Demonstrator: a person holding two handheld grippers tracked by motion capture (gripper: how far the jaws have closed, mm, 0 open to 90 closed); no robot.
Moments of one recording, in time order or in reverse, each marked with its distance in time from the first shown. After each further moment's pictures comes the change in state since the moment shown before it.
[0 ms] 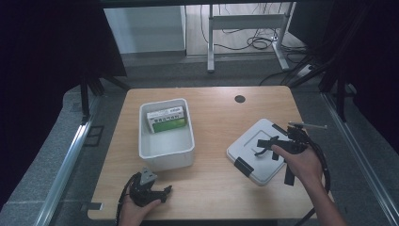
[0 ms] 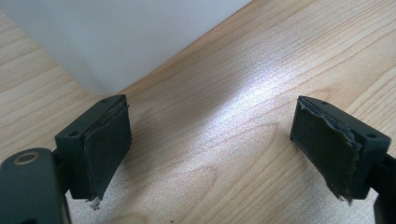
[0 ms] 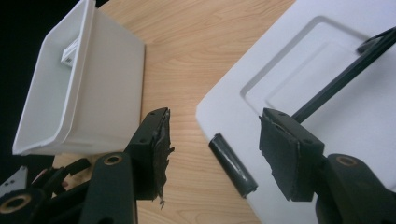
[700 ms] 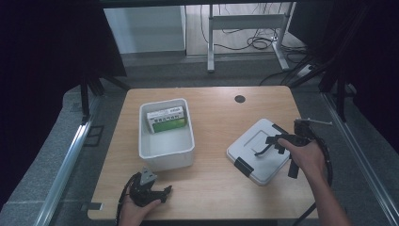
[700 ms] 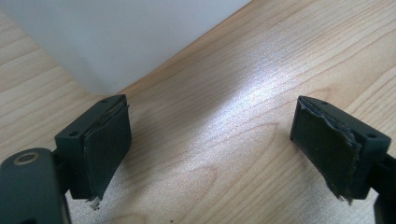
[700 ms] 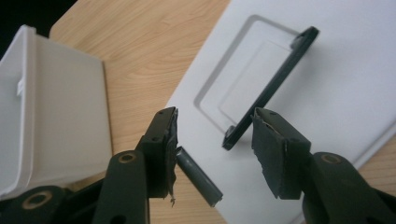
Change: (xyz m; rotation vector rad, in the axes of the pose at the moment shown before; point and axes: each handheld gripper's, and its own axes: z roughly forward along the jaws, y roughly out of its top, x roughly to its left) left arm 0.000 0.000 0.000 0.001 0.001 0.001; right arm -0.028 0.020 0.009 0.044 -0.113 0.182
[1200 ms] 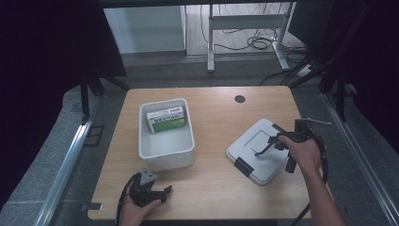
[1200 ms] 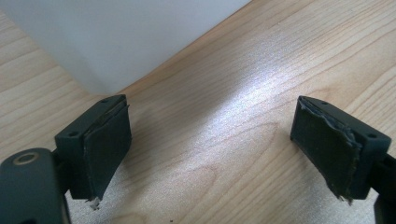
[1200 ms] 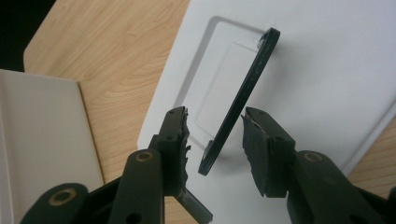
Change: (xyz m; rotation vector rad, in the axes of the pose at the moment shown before) left arm 0.000 0.000 0.000 0.000 0.000 -0.001; right arm -0.015 0.014 0.021 0.036 -0.052 0.145
